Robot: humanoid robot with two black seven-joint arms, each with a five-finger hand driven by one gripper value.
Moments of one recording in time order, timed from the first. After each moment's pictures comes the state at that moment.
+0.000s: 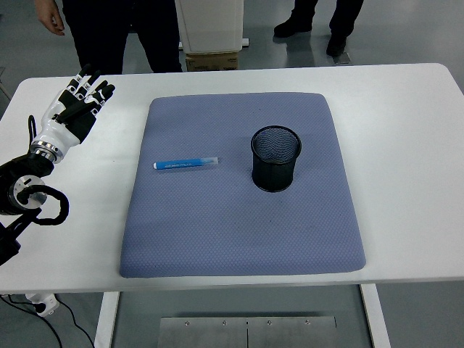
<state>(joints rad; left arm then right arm) -0.71 0.46 -0.64 -0.81 -0.06 -0.21 -0.34 0.00 0.00 0.67 0.23 0.36 0.05 0.12</state>
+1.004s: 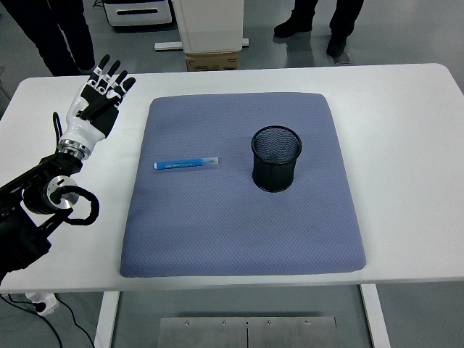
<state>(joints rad) -0.75 0.35 -0.62 -0.81 -0.05 -0.15 -0.47 0.00 0.00 0.67 0.23 0.36 0.05 0.12</state>
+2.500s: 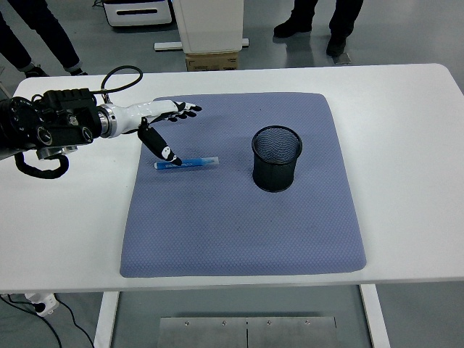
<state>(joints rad) -1.61 0.30 0.98 -0.99 0.18 0.02 -0.46 0.00 0.00 0.67 0.23 0.36 0.05 0.12</state>
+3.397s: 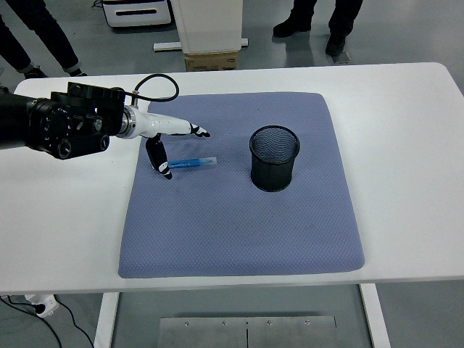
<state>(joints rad) -1.64 0.19 1.02 -0.93 0.50 0.02 -0.36 0.00 0.00 0.67 0.23 0.36 0.05 0.12</state>
